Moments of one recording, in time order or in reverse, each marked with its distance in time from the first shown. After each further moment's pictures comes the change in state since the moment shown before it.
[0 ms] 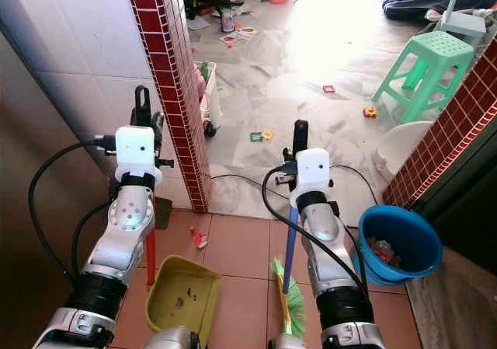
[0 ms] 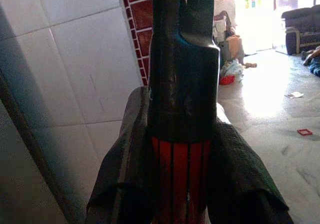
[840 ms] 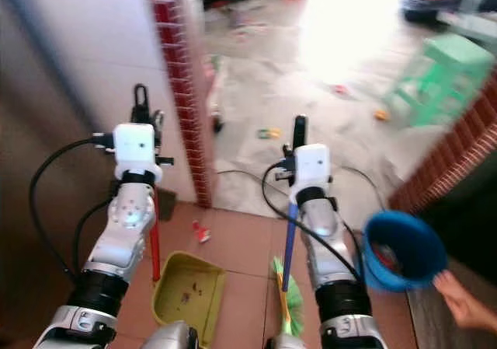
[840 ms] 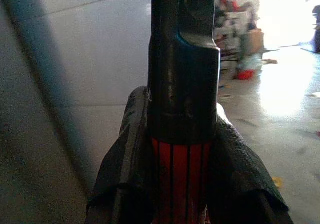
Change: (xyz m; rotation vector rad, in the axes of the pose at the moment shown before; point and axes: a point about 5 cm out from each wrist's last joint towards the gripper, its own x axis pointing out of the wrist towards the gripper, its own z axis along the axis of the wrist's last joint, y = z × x) left arm 0.003 -0.001 0.001 -0.026 0.017 0.016; right arm 0.006 0.003 0.003 -0.002 -0.011 0.021
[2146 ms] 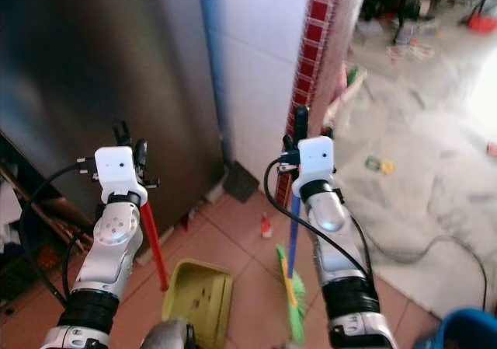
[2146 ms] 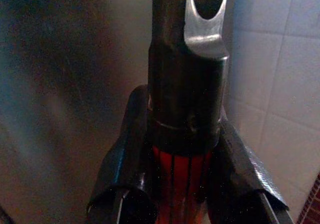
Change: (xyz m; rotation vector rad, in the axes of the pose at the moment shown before) left arm -0.018 0.022 -0.034 -0.081 0.177 0.048; right arm 0.003 -0.014 0.018 -0.049 -0.080 0.022
